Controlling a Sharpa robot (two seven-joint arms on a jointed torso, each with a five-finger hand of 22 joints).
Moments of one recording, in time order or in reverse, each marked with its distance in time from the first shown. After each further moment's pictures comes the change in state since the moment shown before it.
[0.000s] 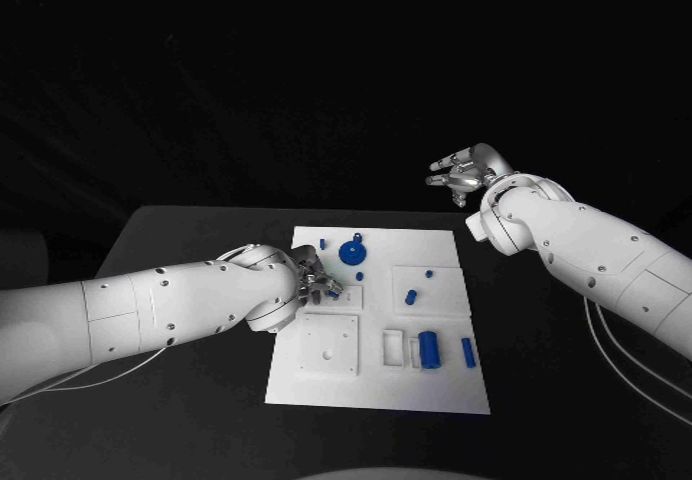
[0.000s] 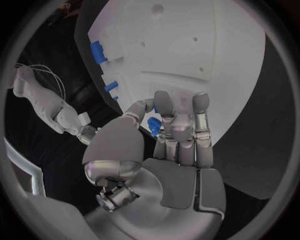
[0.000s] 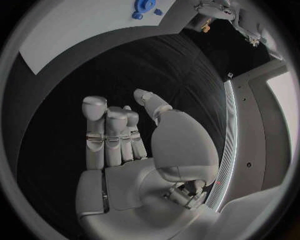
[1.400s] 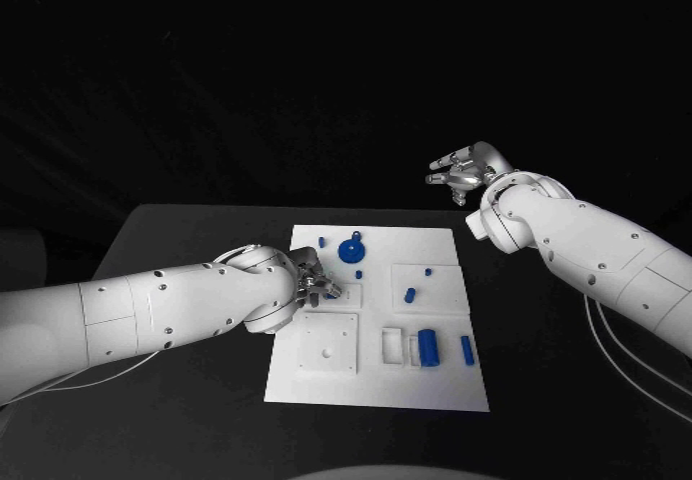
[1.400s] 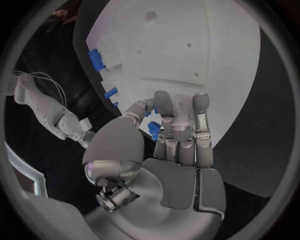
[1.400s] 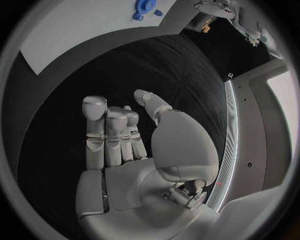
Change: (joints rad) left arm -0.008 -0.007 0.002 0.009 -0.047 0.036 0.001; left_hand 0.010 -0.008 0.004 0.001 -0.003 0.000 0.000 0.001 0.000 0.002 0.002 0.000 -0.001 0.000 0.004 0.000 -0.003 0.000 0.000 0.000 0.000 0.000; right arm 0.000 -0.004 0.000 0.002 0.002 0.009 -0.005; right_hand -0.004 0.004 -0.003 0.003 0.000 0.000 0.000 0.000 0.000 0.002 0.002 0.000 0.000 0.000 0.000 0.000 0.000 0.000 0.000 0.000 -0.004 0.000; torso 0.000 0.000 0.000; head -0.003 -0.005
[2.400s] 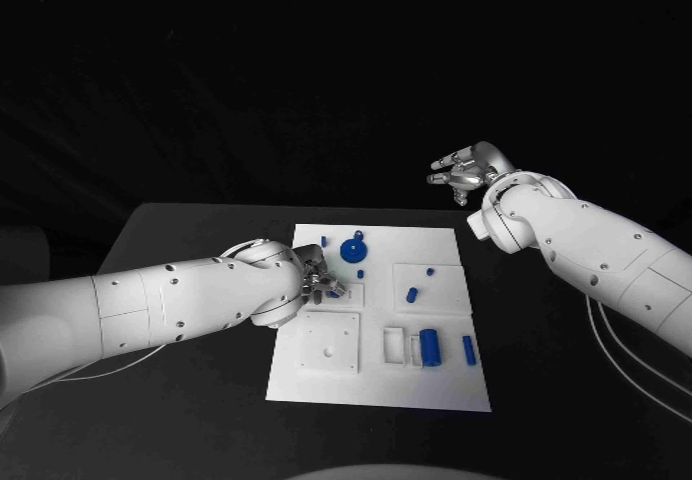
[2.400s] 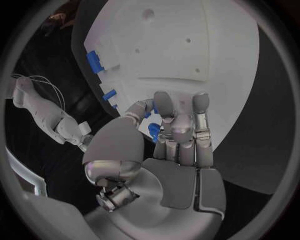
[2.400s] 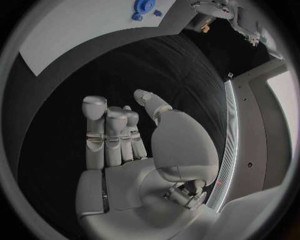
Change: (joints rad) left arm 0.005 0.032 0.003 -0.037 -0.018 0.046 -0.006; left_hand 0.004 -0.004 -0.001 -0.001 -0.009 0.009 0.002 0.006 0.029 0.005 0.005 0.018 0.009 -0.002 -0.002 0.016 0.033 0.000 0.004 0.004 0.000 0.000; right arm 0.000 0.002 0.000 0.000 0.000 0.002 -0.002; right_hand 0.000 0.000 0.000 0.000 0.000 0.000 0.000 0.000 0.000 -0.003 -0.003 0.000 -0.001 0.000 0.000 0.000 -0.001 0.000 0.000 0.000 -0.004 0.000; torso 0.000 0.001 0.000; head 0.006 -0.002
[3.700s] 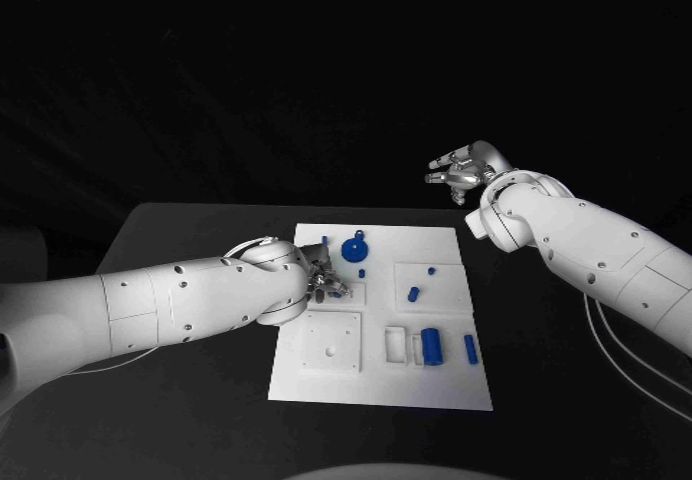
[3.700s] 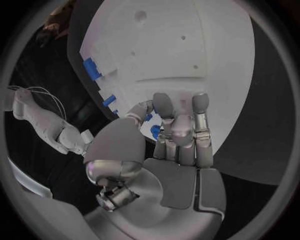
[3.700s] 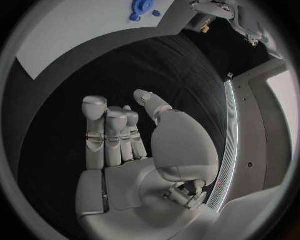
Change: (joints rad) left arm 0.001 0.030 0.000 -0.012 -0.080 0.036 -0.012; left_hand 0.021 0.008 -0.013 0.041 -0.185 0.002 0.001 -0.001 0.102 0.000 0.000 0.044 -0.006 0.006 0.005 0.014 0.021 0.016 0.004 0.018 0.007 0.001; right arm 0.000 0.000 0.000 0.001 0.000 0.004 -0.002; right_hand 0.000 0.000 0.000 0.000 0.005 0.000 0.000 0.000 0.000 -0.001 -0.001 0.000 -0.001 0.000 0.000 0.000 -0.001 0.000 0.000 0.000 0.000 0.000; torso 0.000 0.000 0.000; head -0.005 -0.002
